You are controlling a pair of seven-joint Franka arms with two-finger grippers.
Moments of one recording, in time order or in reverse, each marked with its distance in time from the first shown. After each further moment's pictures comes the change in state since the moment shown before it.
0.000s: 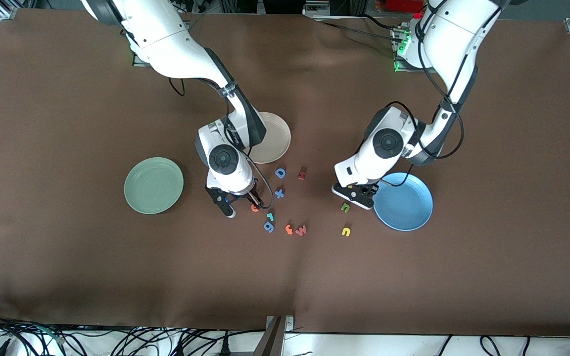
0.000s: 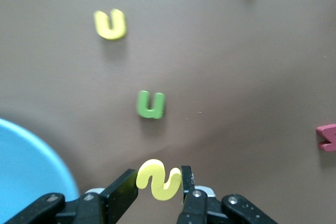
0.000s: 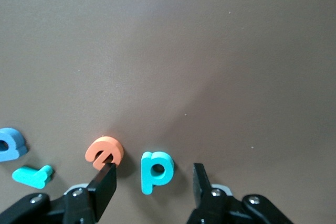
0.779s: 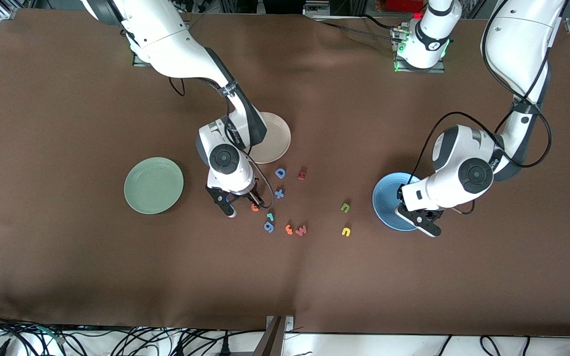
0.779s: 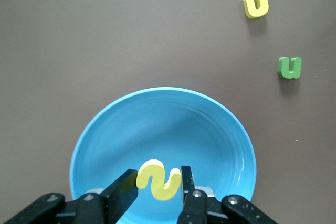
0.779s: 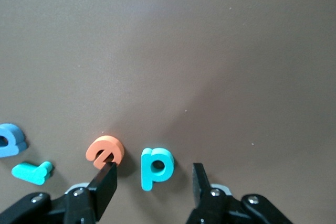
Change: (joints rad) left arm 0.228 0.015 0.000 0.116 0.001 -0.185 0.366; right arm 0.006 0.000 0.000 0.000 0.000 -0.002 0.000
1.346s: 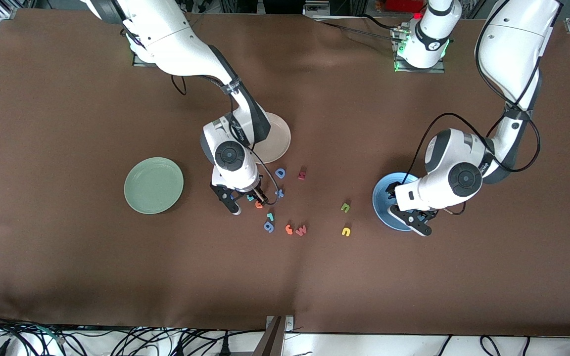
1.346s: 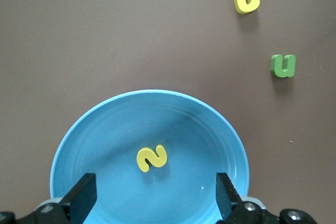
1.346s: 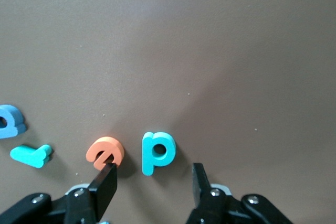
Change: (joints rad) left arm -0.007 0.019 -0.011 0.012 0.000 0.001 0.003; right arm 0.017 0.000 -0.002 0.000 0.000 -0.001 0.002
